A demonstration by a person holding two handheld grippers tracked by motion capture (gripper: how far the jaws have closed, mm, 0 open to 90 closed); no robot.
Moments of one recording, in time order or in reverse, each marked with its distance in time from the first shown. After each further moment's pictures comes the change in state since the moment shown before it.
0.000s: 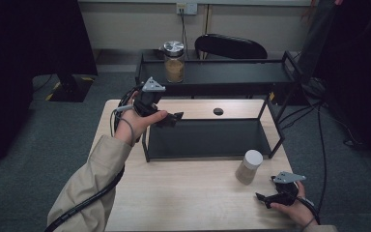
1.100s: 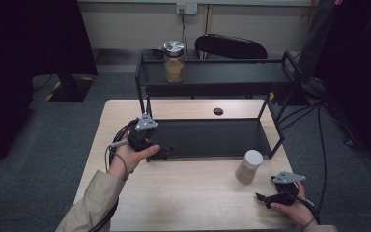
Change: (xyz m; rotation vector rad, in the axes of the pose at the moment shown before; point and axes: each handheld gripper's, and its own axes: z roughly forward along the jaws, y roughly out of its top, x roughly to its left) left arm -0.015 -0.083 0.001 0.037 -0.023 -0.017; right arm 0.000 0.000 0.000 0.002 0.000 -0.001
